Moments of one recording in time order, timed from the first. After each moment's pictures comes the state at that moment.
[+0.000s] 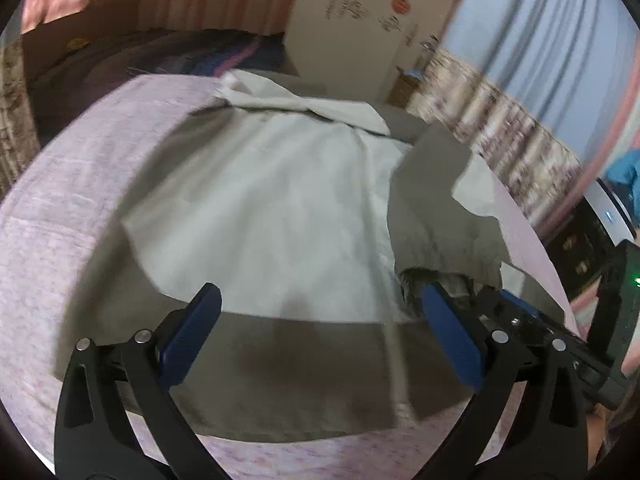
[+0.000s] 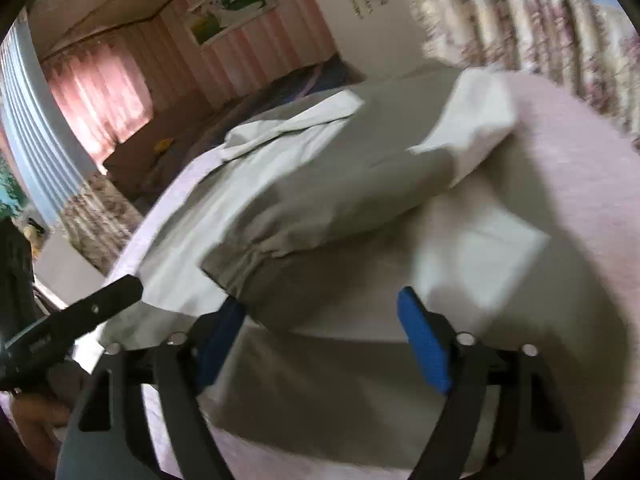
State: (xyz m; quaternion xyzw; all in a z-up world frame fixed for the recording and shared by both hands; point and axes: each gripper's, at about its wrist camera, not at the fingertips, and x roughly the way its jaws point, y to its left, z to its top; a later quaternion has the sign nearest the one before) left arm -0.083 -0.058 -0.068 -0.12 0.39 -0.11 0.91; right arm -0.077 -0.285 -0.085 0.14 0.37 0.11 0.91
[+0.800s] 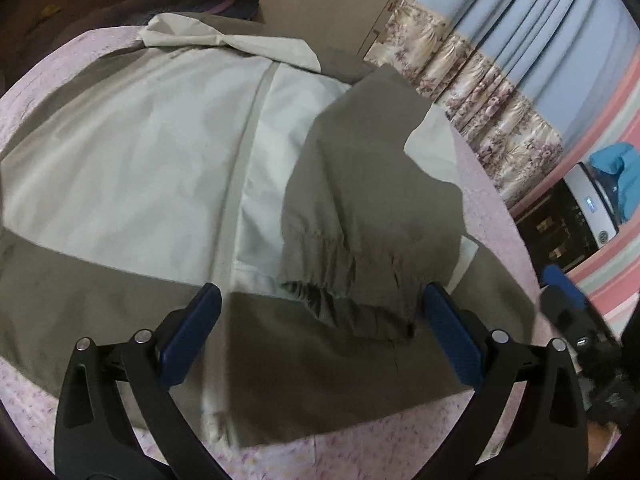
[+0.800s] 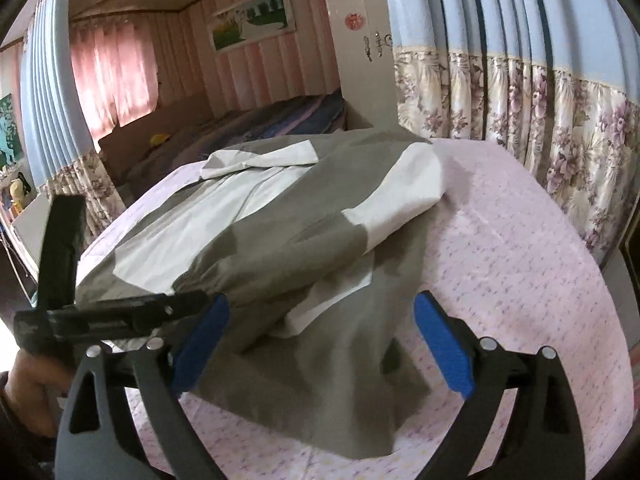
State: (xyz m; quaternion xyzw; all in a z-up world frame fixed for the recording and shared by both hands) left arm -0.065 -0.163 -0.102 -0.15 0.45 -0.15 0.87; right arm -0.108 -0.368 -0.045 0.05 0.31 0.10 0.94
